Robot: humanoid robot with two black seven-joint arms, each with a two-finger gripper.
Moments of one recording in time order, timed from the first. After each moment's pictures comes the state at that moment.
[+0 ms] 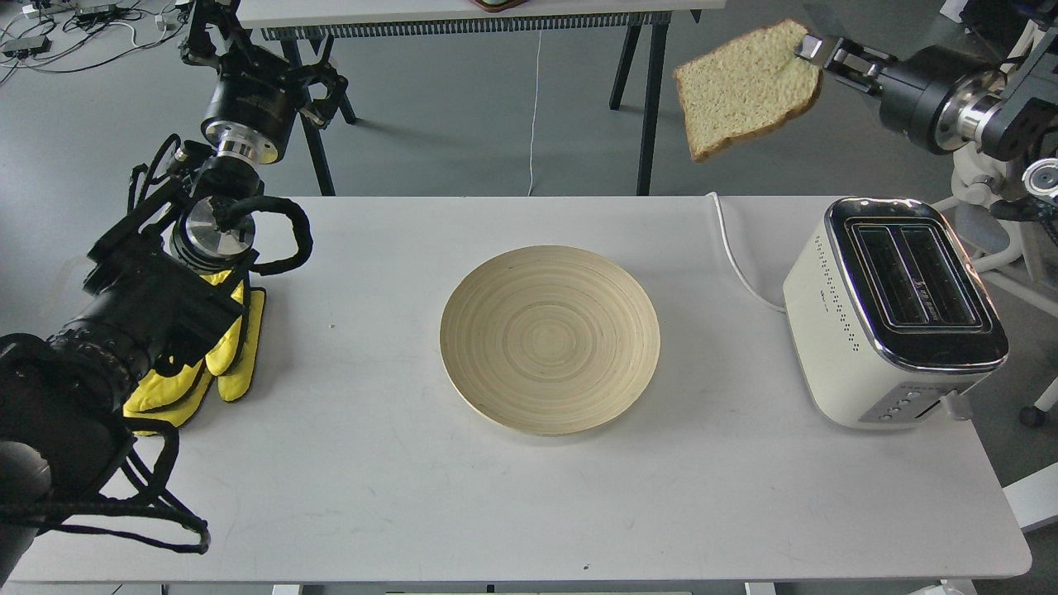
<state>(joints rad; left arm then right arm) -0.99 0.15 -0.73 -0.38 -0.27 -0.49 -0.35 1.33 -0.93 0.07 1.27 -0.95 0.04 0.08</state>
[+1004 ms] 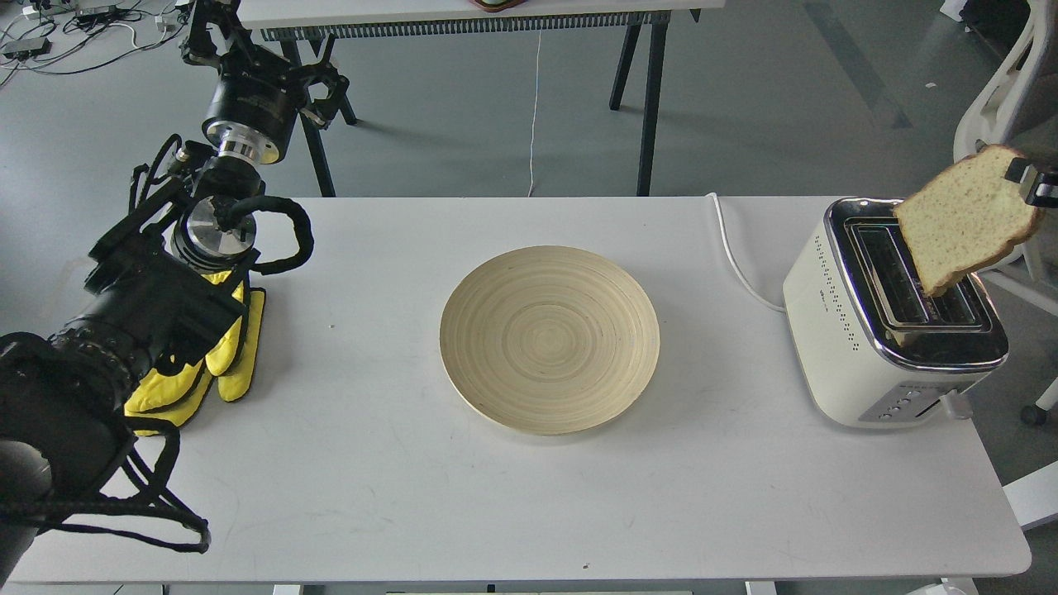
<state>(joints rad) -0.99 0.15 -0.73 -0.38 -0.27 -0.49 -0.35 1.29 -1.32 -0.12 1.46 -1.23 0.09 0.02</state>
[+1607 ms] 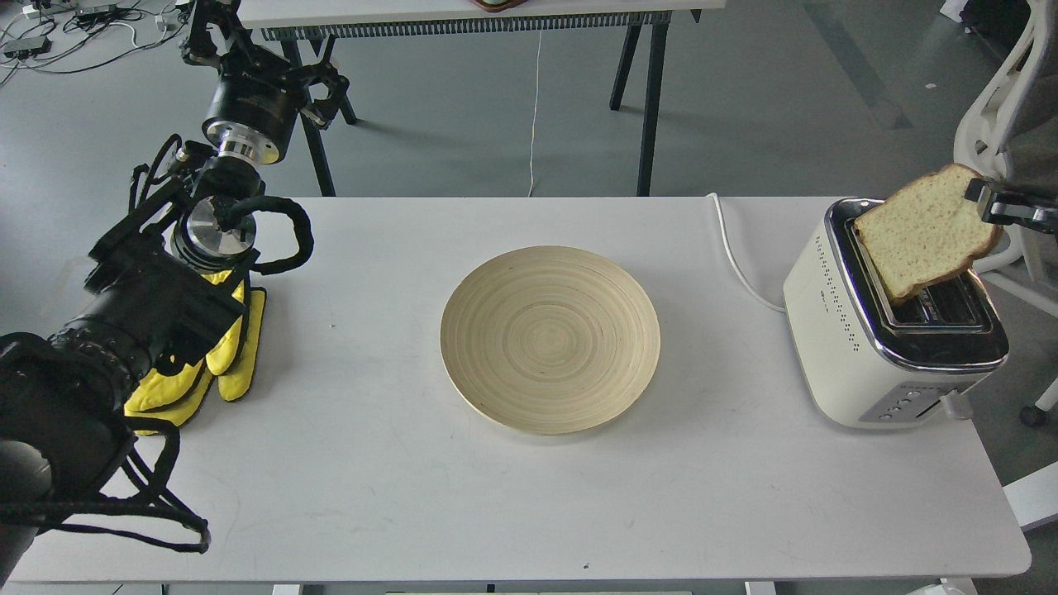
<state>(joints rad) -0.99 0.15 -0.73 -0.38 -0.26 -0.49 -0.35 1.25 -1.24 -0.13 1.42 -1.22 0.08 0.02</state>
